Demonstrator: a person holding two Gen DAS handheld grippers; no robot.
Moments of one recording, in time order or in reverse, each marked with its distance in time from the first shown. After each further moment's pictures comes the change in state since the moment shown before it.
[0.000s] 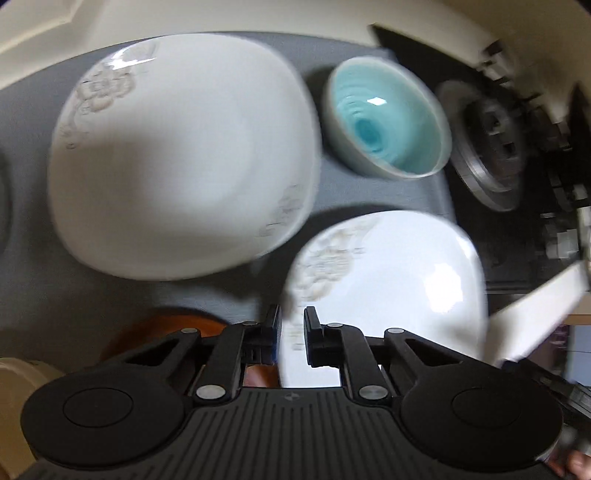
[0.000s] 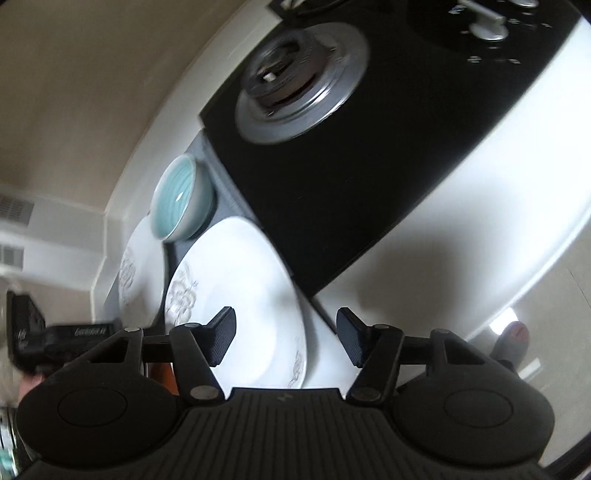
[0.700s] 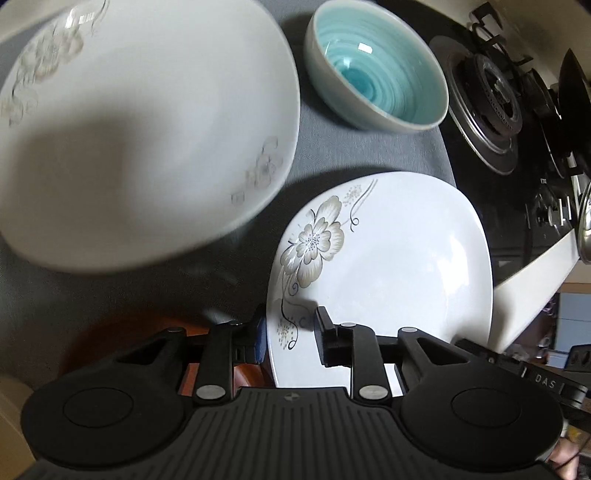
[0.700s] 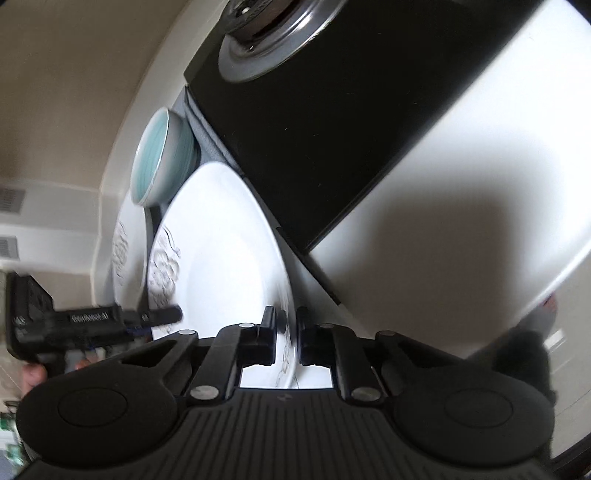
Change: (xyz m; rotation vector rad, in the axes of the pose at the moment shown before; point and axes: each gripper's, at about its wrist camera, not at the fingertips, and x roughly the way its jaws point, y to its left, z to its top) left arm 0.035 -0.001 -0.002 0.046 0.098 -0.116; right arm 0.055 -0.027 -0.018 0.099 0.060 0.068
